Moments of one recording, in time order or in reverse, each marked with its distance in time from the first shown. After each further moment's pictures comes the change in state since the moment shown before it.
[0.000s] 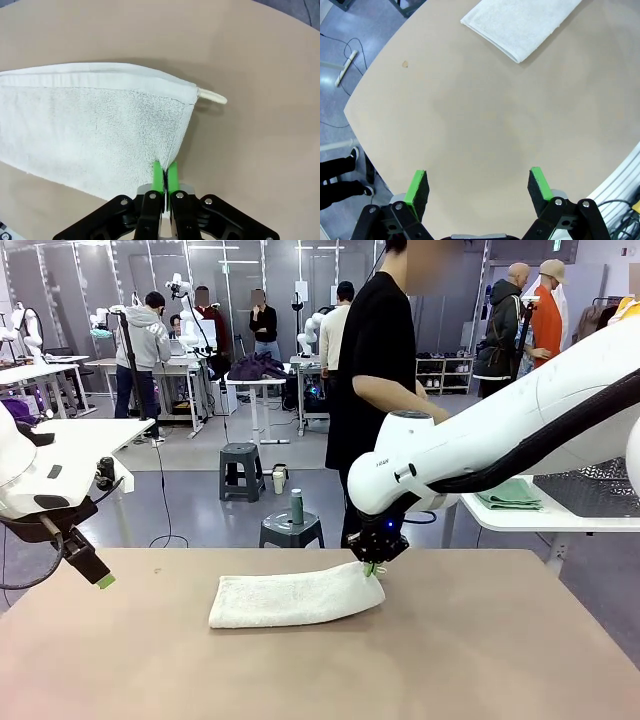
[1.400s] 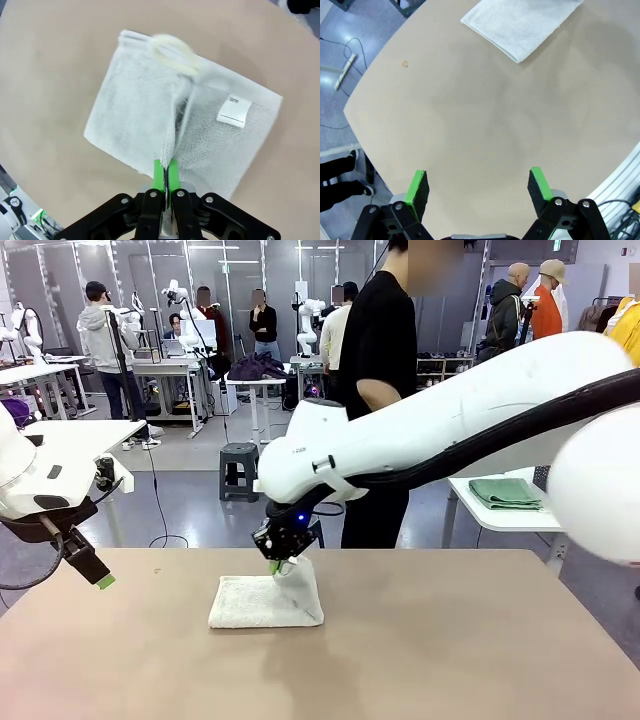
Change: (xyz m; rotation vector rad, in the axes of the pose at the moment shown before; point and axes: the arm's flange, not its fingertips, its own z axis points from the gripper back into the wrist) left arm 0.000 0.000 0.000 -0.001 0.001 0.001; right arm 0.003 0.182 -0.004 0.173 0.034 0.307
